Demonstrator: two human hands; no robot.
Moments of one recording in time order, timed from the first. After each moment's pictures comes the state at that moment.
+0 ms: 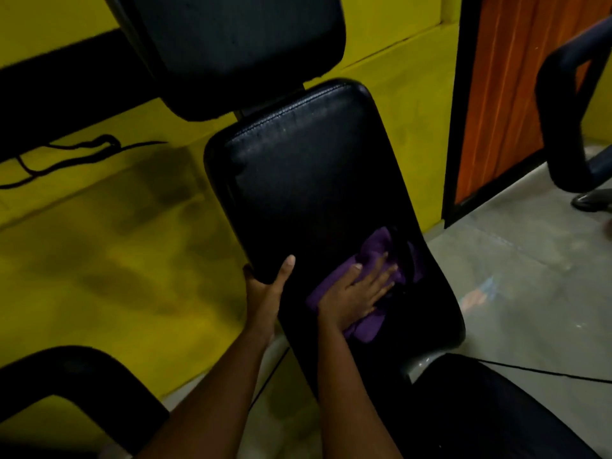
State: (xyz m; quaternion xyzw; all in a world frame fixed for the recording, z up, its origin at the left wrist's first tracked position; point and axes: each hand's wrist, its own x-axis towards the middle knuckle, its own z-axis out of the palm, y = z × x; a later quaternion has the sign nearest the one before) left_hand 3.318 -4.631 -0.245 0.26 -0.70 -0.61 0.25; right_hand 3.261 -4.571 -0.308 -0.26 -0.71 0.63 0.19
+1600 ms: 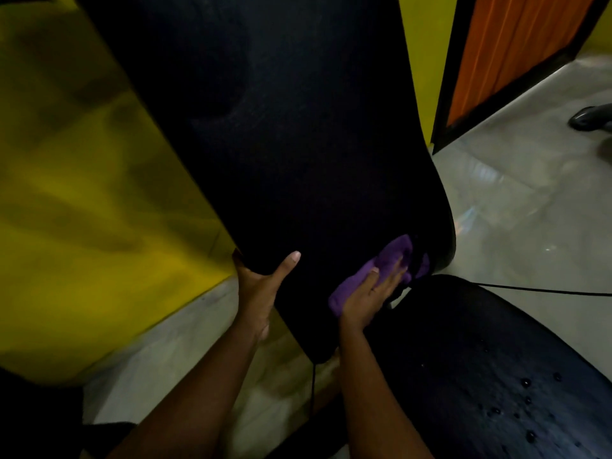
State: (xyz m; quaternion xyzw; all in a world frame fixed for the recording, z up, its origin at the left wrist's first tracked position) left_hand 3.359 -4.616 -0.368 0.28 -0.69 -0.65 0.17; right_hand 3.311 -4.521 -0.496 -0.31 -0.62 0.70 0.14
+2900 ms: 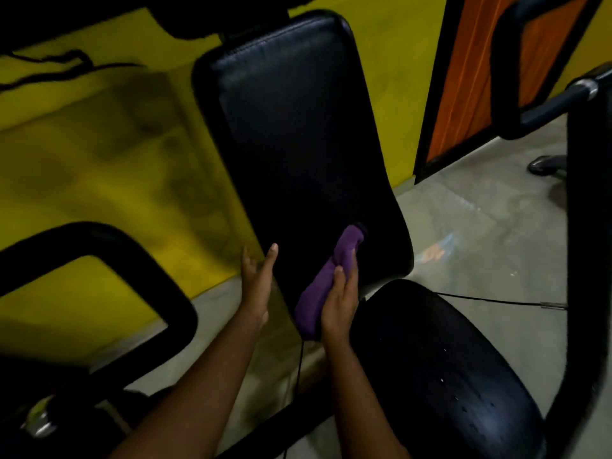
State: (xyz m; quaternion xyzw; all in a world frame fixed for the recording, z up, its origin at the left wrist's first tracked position) left_hand 3.411 -4.583 -0.275 0.34 -0.69 -0.63 0.12; right_hand 3.413 -4.481 -0.310 -0.14 -0.62 0.77 0.01
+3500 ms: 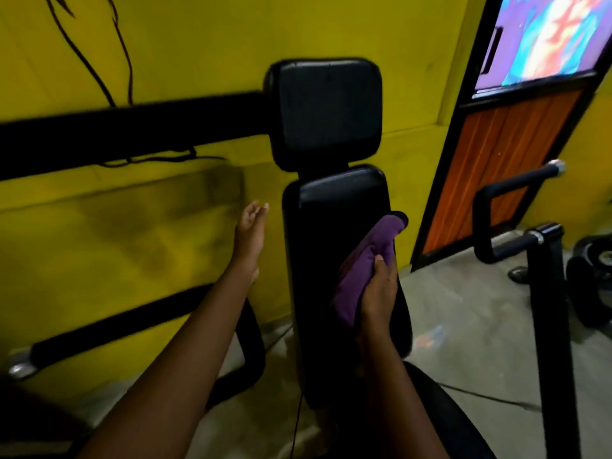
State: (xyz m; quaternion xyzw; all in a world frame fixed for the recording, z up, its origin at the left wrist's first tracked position) left_hand 3.386 -4.663 -0.055 0.20 -0.65 -0.68 0.27; right_hand 3.404 -4.478 -0.087 -0.05 -0.60 0.80 0.07
